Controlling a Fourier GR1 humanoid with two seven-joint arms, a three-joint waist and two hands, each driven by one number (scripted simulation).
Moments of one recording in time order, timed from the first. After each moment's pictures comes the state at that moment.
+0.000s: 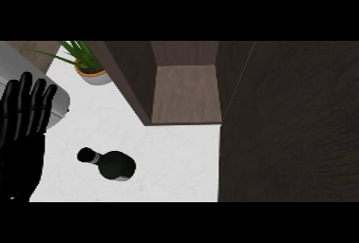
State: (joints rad) left arm -0.01 0.09 0.00 -2.10 0.00 -0.01 0.00; right arm -0.03 -0.09 -0.02 -2.10 0.01 0.00 0.01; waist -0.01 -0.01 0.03
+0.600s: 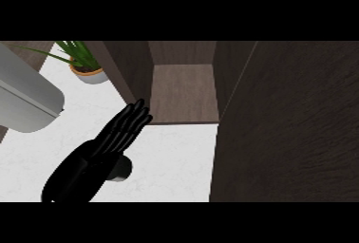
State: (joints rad) left arm -0.05 0.07 -0.28 -2.07 0.25 -0.22 0.23; right arm 0.14 -0.09 0.15 -2.23 -0.10 0.14 0.08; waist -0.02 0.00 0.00
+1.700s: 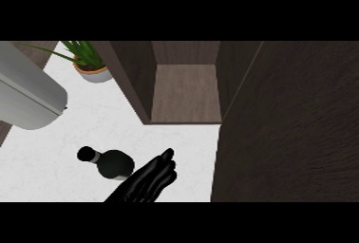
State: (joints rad) left arm -0.07 0.00 -0.56 -2.43 0.18 0.07 0.79; right arm 0.26 -0.11 0.34 -2.50 -0.08 0.10 0.33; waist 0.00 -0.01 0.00
